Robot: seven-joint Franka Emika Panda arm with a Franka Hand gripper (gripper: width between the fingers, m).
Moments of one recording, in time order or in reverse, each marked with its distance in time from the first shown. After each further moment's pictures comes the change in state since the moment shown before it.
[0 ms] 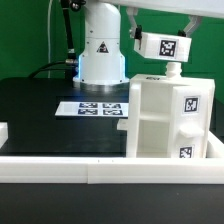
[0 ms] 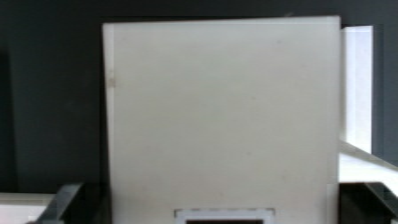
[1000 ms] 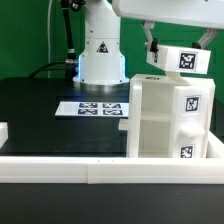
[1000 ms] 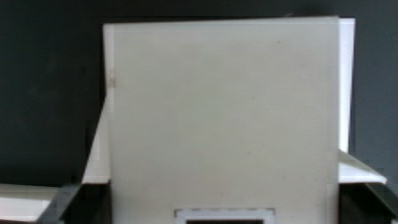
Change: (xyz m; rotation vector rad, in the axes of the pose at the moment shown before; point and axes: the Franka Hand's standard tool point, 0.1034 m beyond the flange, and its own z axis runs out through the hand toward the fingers) arm 0.009 -0.025 0.016 -0.005 0.020 -0.044
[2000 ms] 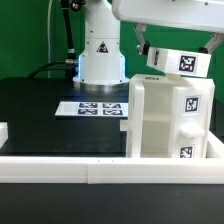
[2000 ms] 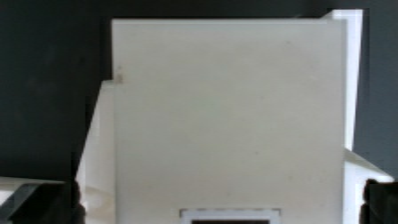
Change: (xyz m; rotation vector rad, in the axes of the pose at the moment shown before) arm 0.003 0.001 0.001 -0.004 0.017 -0.007
